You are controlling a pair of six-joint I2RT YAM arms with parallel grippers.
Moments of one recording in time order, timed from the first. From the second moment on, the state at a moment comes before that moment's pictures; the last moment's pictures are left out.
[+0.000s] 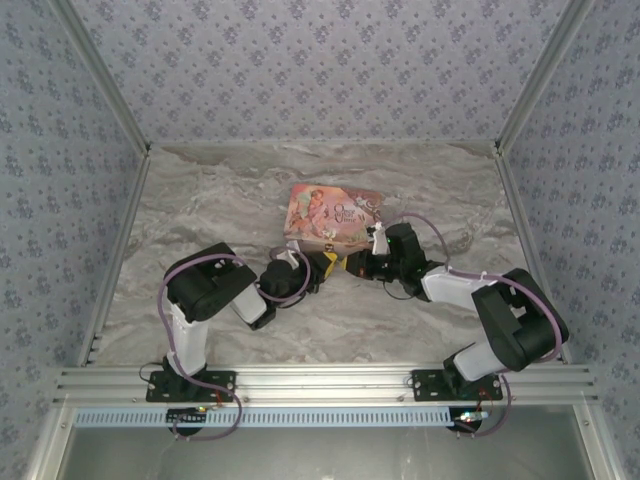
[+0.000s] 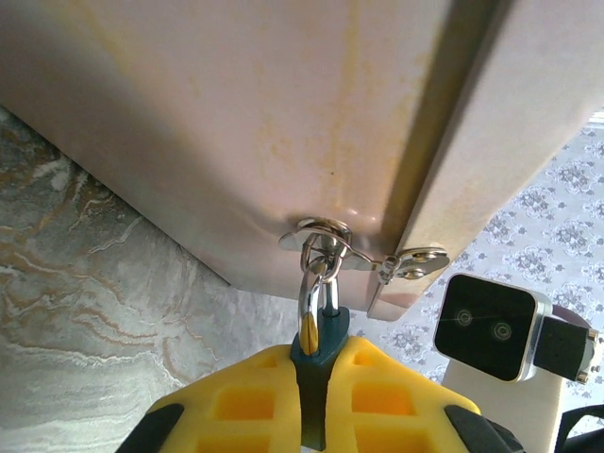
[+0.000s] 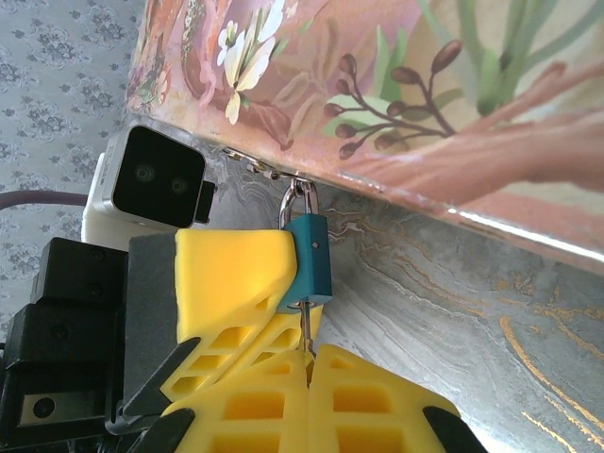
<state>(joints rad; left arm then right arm) -0.84 1.98 0.49 1.33 0.07 -1.65 0.49 1.47 0.55 0.30 -0.55 0.72</state>
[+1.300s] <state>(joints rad) -0.84 1.98 0.50 1.28 0.02 -1.64 0.56 1.52 0.52 0.39 -0.42 0.67</state>
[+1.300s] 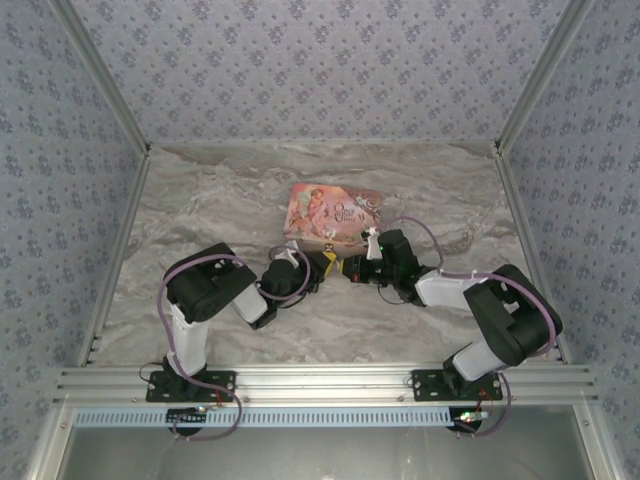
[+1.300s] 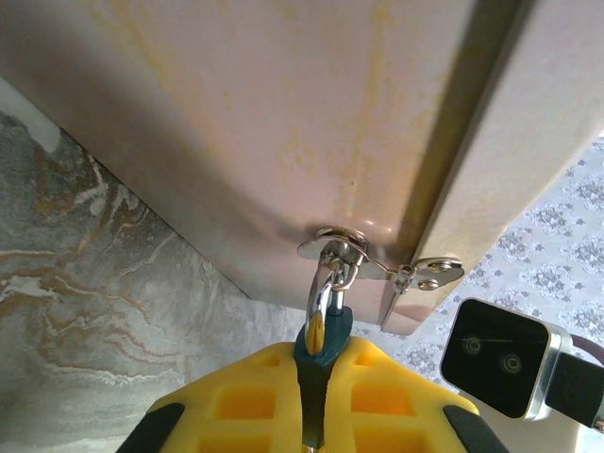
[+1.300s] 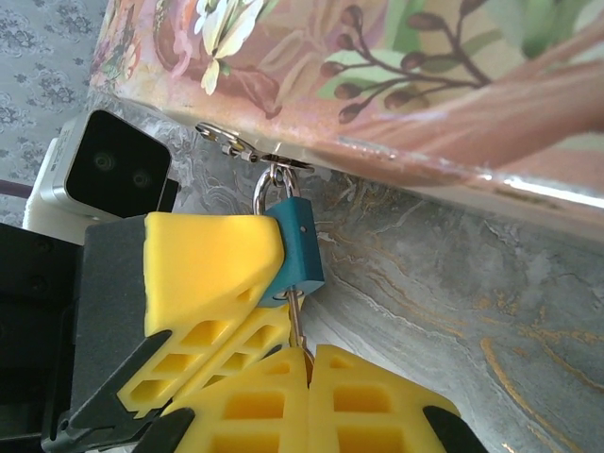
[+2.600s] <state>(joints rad) -0.84 1.98 0.51 1.27 0.04 -1.63 0.58 1.49 0.48 0.44 -0.38 0.70</state>
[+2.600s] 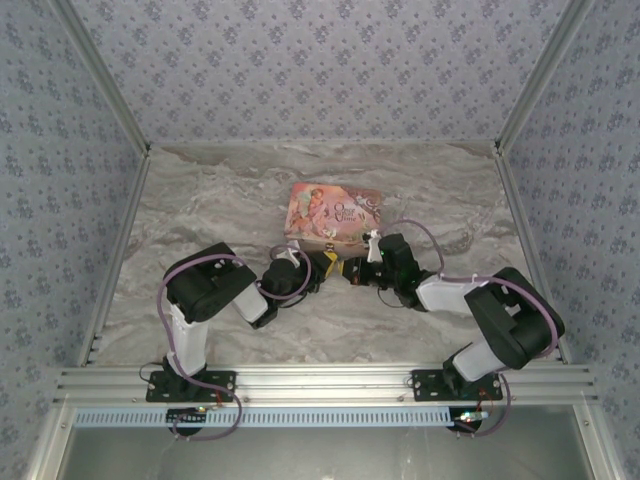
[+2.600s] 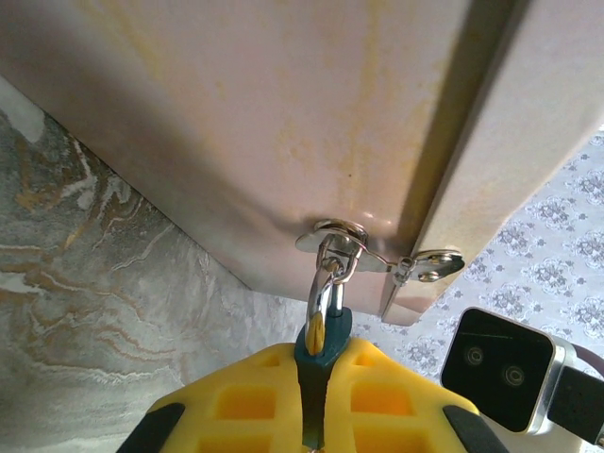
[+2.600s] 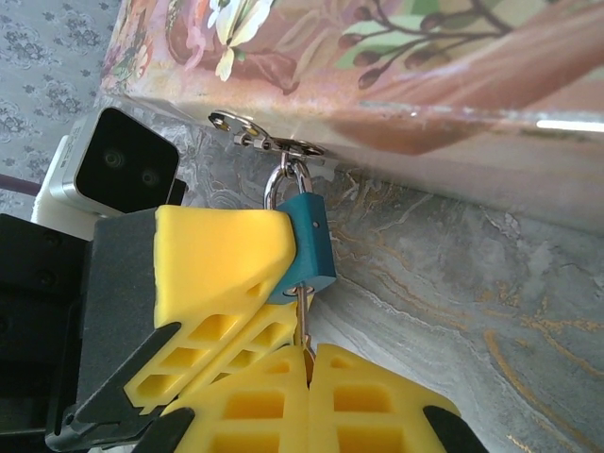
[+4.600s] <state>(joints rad) -0.84 1.98 0.51 1.27 0.08 -1.62 0.55 1.41 0.40 0.48 -0.45 0.71</state>
